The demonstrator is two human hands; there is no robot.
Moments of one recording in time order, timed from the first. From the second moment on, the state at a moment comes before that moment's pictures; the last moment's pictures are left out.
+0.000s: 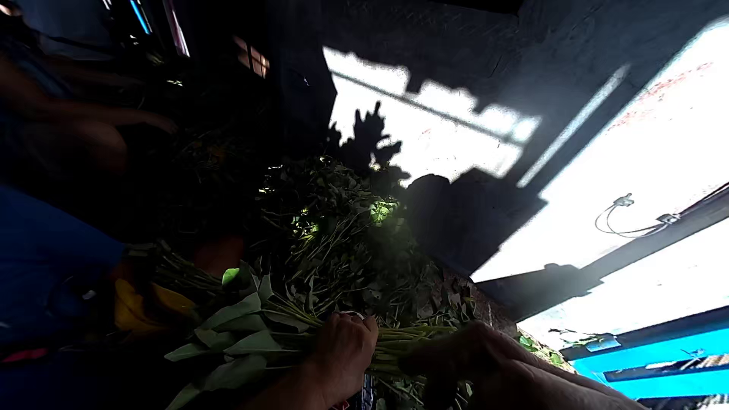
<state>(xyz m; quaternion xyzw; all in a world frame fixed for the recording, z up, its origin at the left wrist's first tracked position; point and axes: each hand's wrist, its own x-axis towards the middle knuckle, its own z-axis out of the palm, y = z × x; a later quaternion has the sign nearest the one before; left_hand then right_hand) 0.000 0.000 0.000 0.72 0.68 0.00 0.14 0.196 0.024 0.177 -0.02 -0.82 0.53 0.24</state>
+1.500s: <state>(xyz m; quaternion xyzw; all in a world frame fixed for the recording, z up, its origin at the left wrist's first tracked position) -0.045 0.032 0.012 0.59 0.75 0.03 0.28 0.151 0.012 -0.028 -0.26 -0.54 0.67 0.43</state>
